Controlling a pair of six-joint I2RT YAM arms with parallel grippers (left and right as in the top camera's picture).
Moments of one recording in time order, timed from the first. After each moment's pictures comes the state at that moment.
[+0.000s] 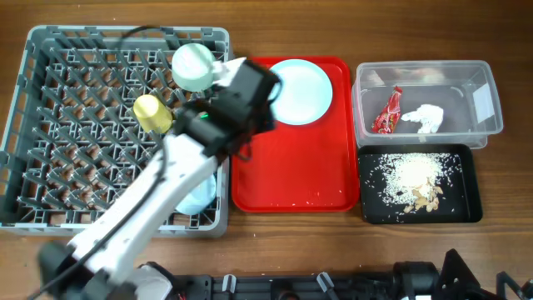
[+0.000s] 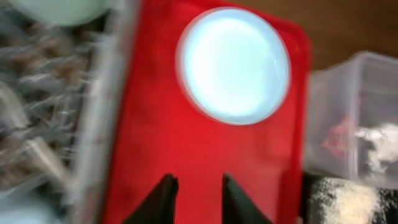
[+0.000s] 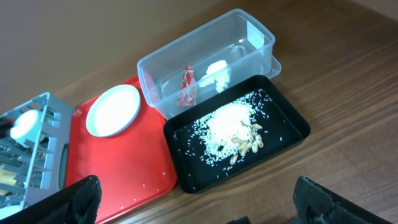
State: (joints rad) left arm -0.64 1.54 1.43 -0.87 -0.17 -0.77; right arm 0.00 0.25 1.33 -1.60 0.16 0.44
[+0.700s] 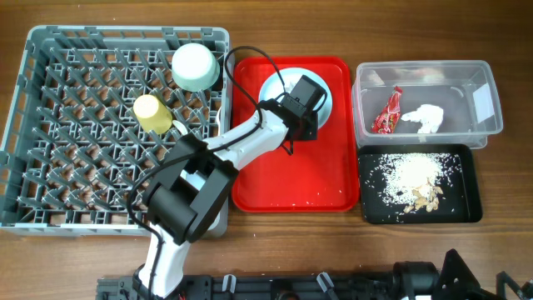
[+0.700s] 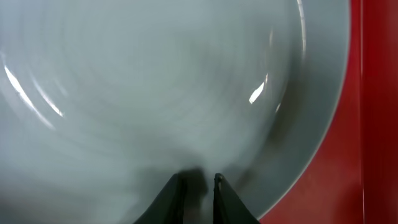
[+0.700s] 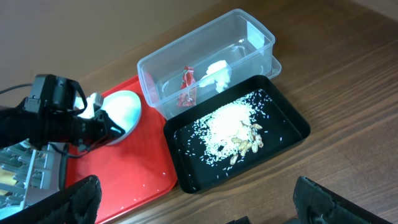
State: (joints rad) left arm -0.70 2.12 1.44 -0.44 0.01 -0.60; right arm 0.00 0.25 1.33 -1.60 0.16 0.44
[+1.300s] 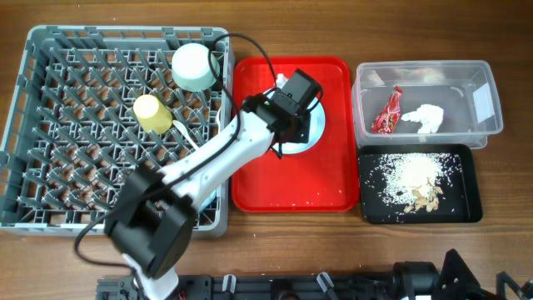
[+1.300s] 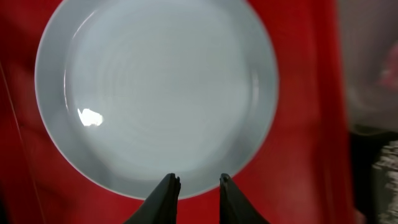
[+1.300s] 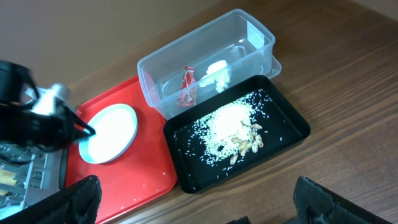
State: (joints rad) left arm -0.72 1.87 1.44 -0.71 -0.05 -0.54; right arm 0.00 0.25 1.33 -1.60 0.16 0.44
